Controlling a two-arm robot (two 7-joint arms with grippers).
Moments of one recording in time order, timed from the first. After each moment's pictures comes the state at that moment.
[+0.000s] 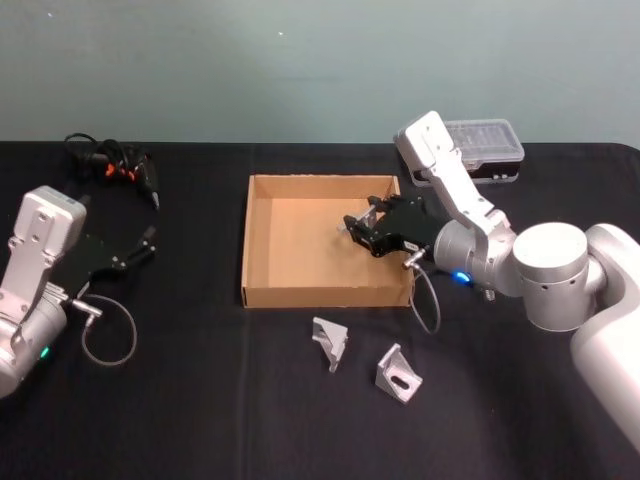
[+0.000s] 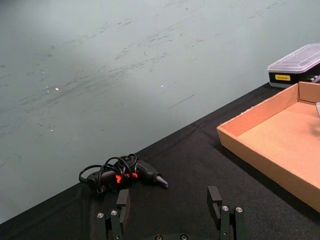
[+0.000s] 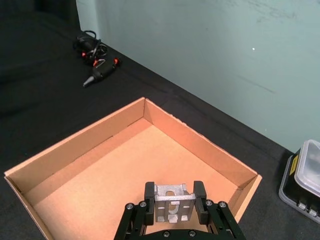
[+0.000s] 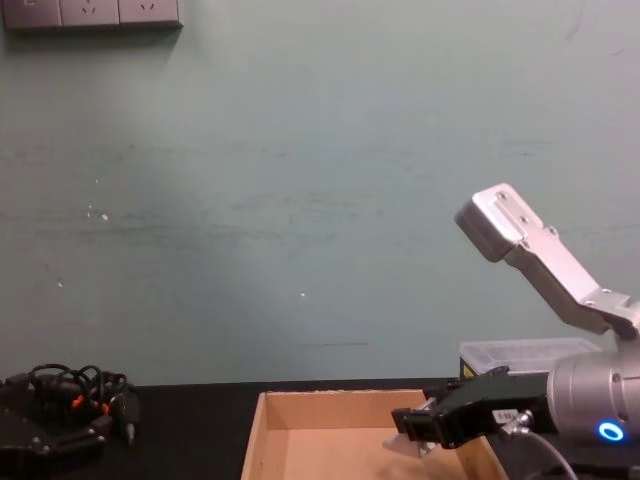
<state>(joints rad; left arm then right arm) -0.20 0.60 0.45 -1.41 -0.25 -0.12 0.03 0.53 0.26 -0.47 -1.16 0.11 0.25 0.40</state>
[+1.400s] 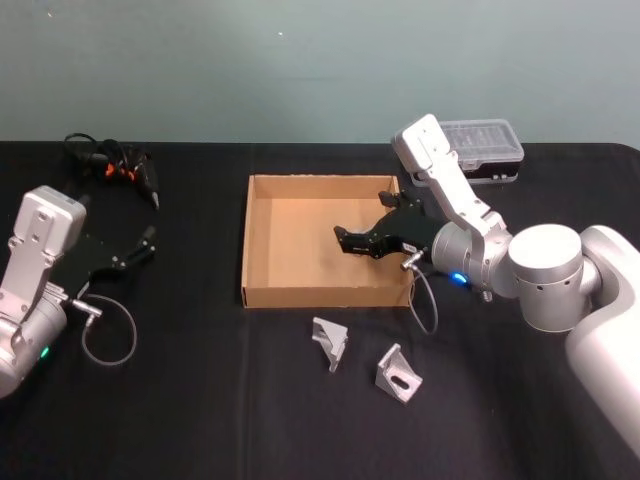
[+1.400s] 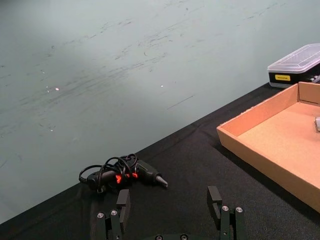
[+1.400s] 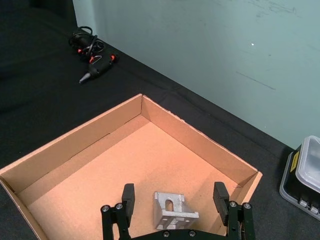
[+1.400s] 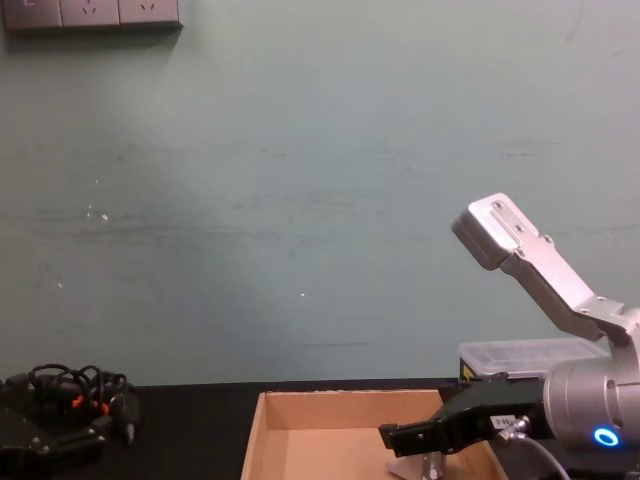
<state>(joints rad) -0.20 0.60 0.45 -1.41 -0.25 -0.12 0.03 0.54 0.24 -0.47 -1.13 0.09 0.25 0.40</state>
